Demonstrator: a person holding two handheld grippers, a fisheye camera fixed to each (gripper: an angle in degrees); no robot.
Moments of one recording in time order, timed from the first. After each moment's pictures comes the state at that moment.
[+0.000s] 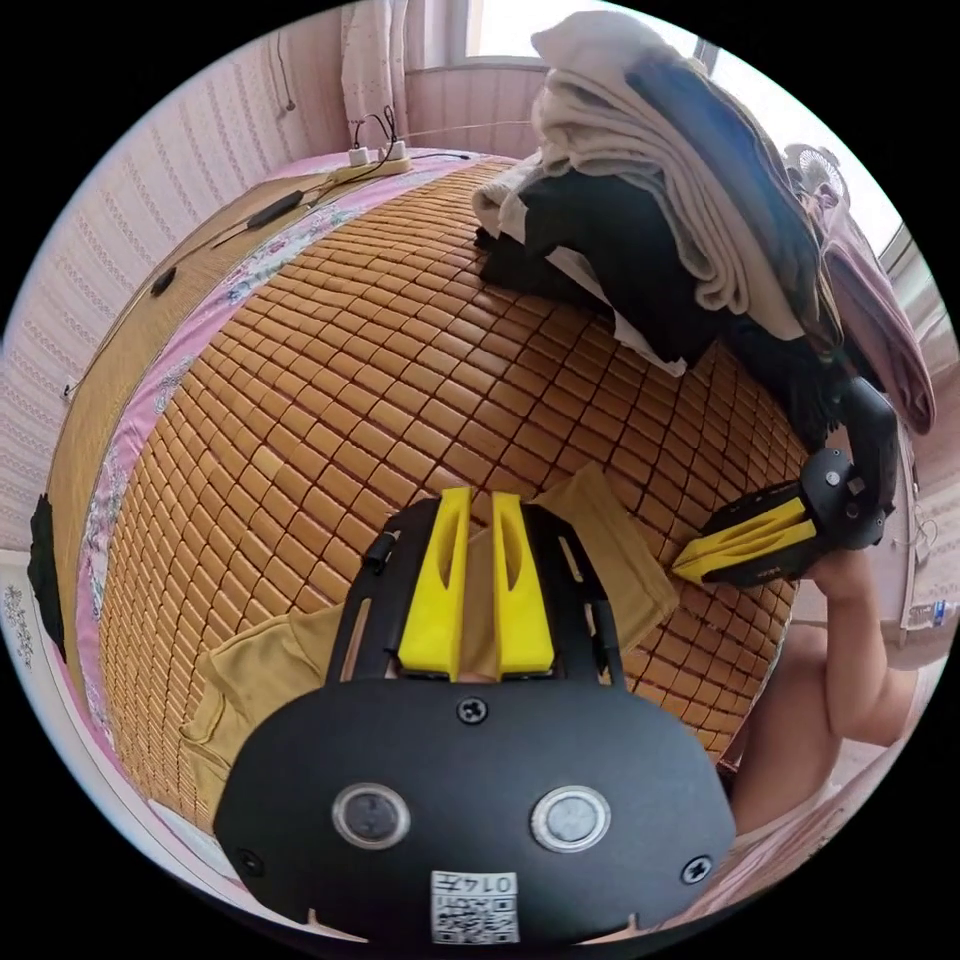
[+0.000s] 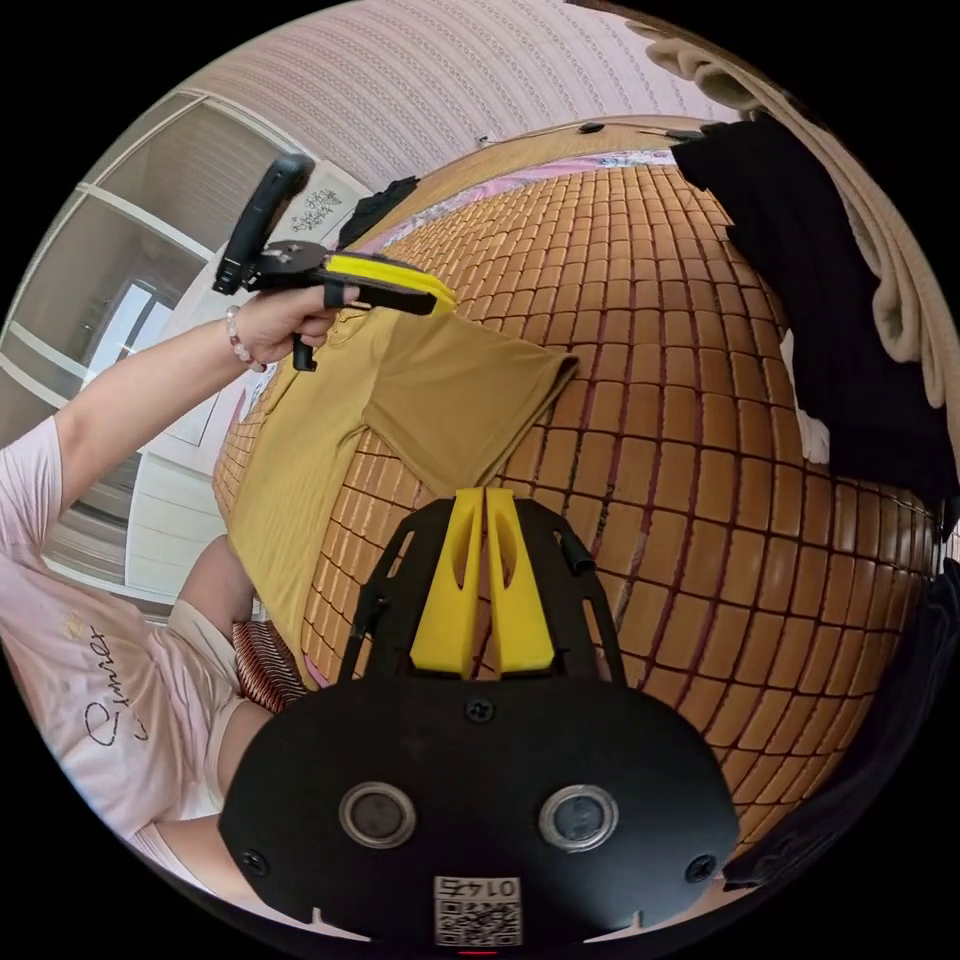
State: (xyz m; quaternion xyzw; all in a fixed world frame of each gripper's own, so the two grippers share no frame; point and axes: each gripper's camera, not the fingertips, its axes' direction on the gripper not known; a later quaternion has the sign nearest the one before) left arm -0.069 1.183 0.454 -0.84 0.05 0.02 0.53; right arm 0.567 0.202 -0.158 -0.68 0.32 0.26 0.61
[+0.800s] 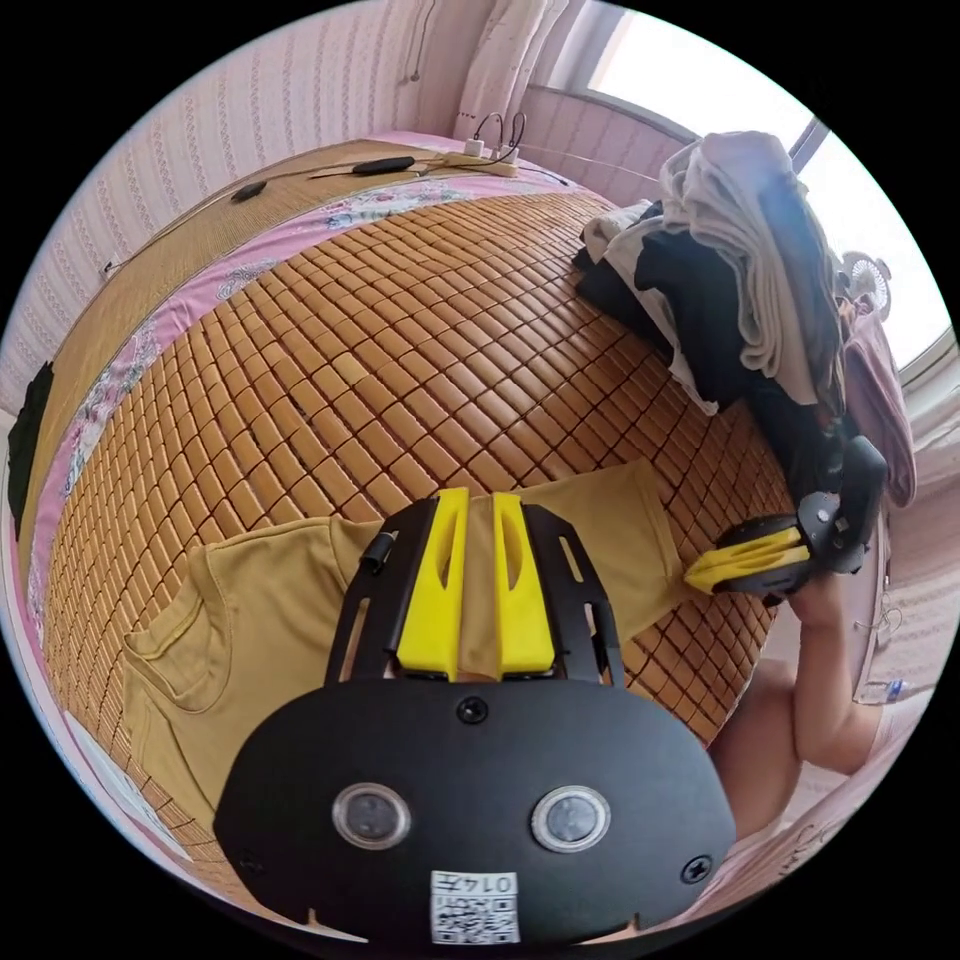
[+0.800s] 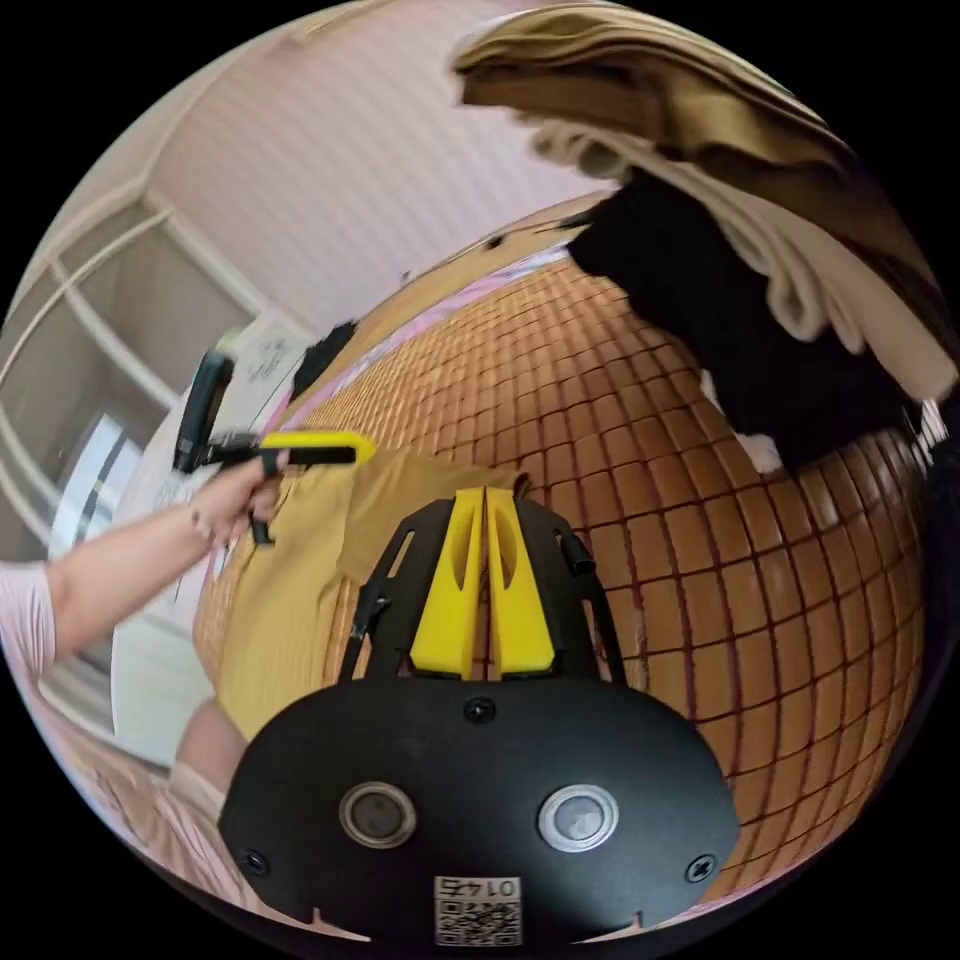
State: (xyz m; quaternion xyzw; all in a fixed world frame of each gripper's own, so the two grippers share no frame) left arm -0.113 1.110 0.436 -0.82 -0.02 -0.06 0.56; right arm 0.560 0.202 -0.158 -0.51 0.47 0.23 0.68
